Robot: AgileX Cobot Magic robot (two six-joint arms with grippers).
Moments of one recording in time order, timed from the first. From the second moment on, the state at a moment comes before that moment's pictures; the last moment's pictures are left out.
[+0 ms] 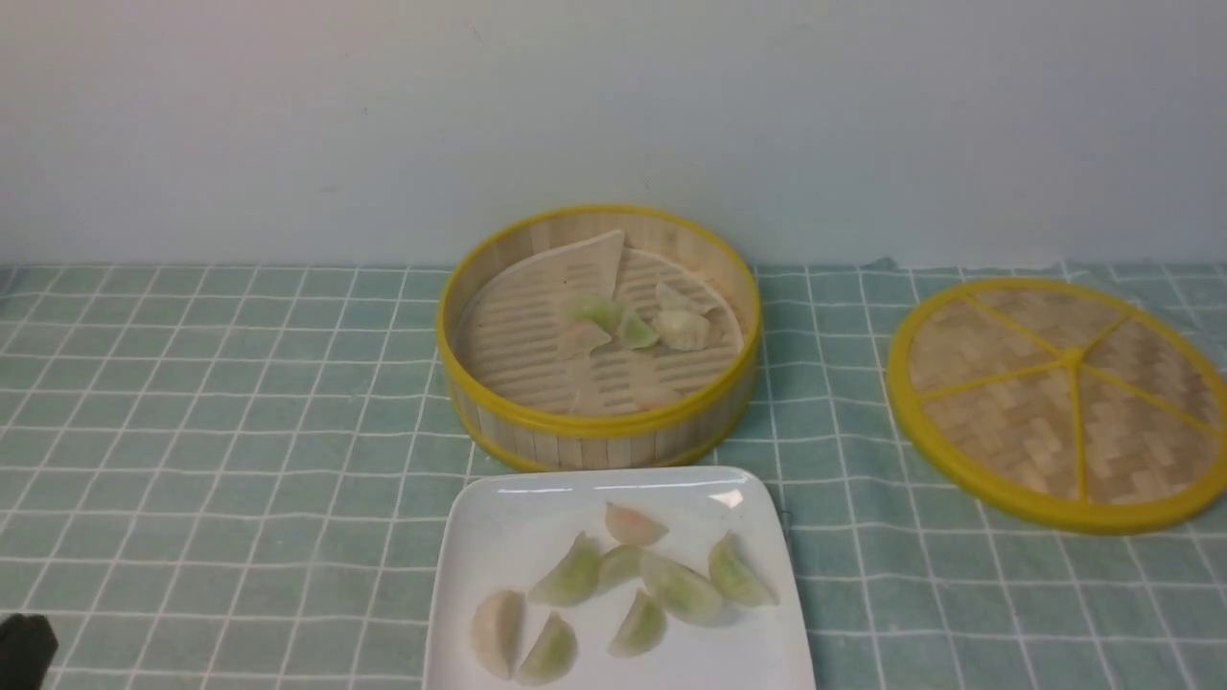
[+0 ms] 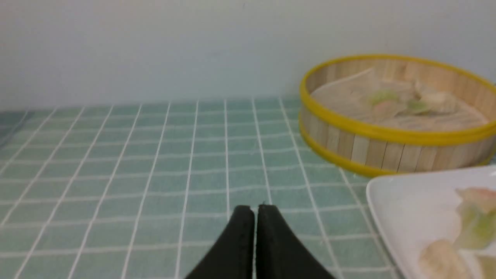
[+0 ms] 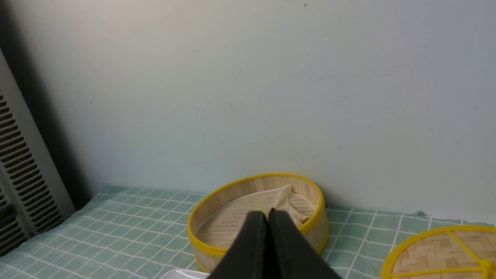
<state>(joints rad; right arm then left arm) 0.76 -0.02 -0.52 -0.45 0.73 0.62 -0.06 -0.01 -0.04 -0.08 0.33 0.05</state>
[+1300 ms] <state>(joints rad) 0.76 -0.02 -0.50 -0.24 0.66 0.38 -0.04 -0.01 0.03 -0.08 0.38 0.05</state>
